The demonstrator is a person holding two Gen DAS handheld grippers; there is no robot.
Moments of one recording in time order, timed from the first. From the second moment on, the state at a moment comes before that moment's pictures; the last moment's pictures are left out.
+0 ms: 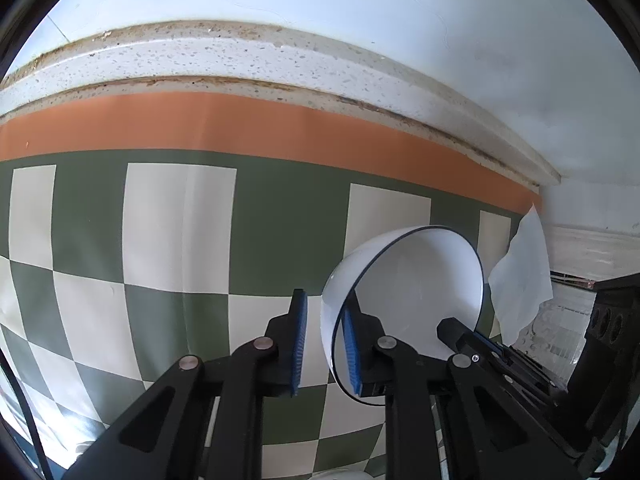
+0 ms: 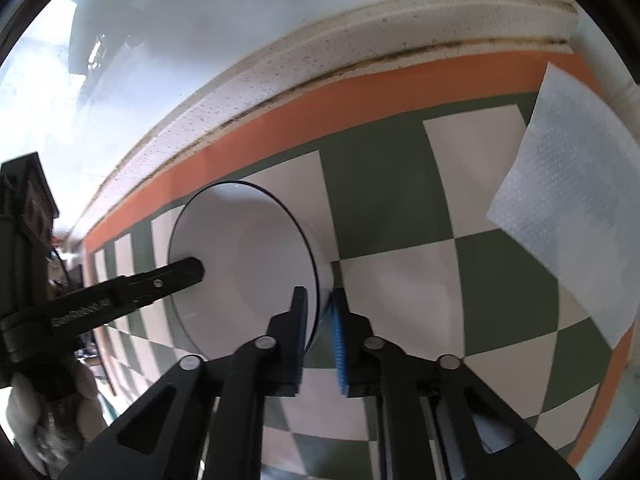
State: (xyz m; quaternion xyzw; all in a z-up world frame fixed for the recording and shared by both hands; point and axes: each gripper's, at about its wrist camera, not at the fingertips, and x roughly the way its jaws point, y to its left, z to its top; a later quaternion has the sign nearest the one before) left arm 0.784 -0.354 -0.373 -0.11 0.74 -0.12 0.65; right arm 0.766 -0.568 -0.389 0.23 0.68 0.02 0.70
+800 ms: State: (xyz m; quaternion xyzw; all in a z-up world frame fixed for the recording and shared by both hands) left arm 0.790 -0.356 -0.401 -0.11 0.76 -0.14 0.63; right arm 0.765 -0.572 -0.384 0.23 0.68 0.04 0.70
